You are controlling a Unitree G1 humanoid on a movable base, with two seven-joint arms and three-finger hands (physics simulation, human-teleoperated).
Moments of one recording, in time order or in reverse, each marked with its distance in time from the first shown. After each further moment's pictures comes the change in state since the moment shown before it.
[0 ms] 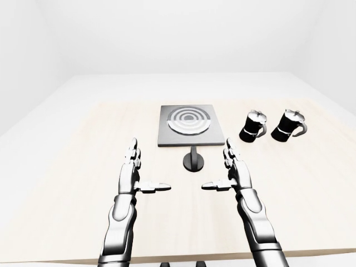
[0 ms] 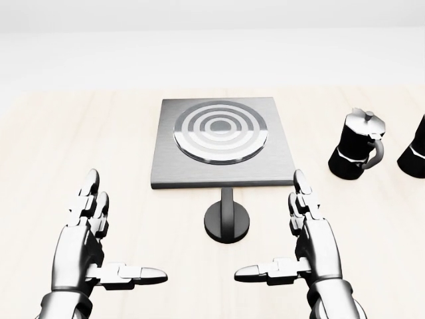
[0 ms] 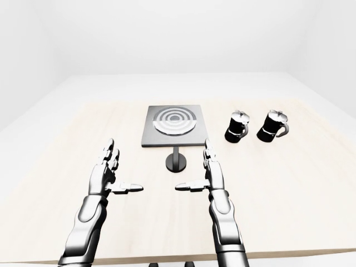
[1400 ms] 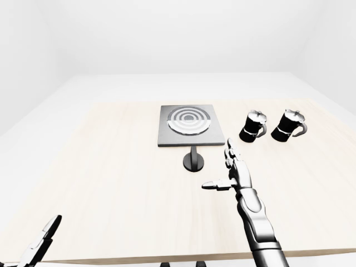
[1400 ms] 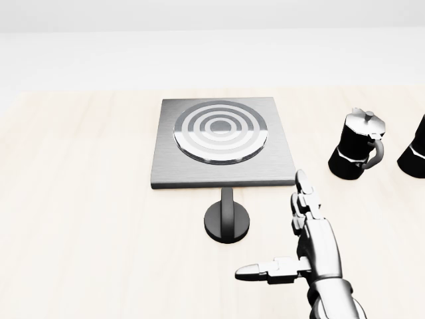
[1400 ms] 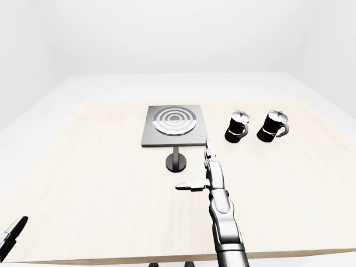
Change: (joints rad) left arm 0.308 -0.219 0.724 -0.318 -0.179 -0.078 0.496; right arm -0.007 -0.002 -0.001 0.012 -0.021 -0.001 -0.021
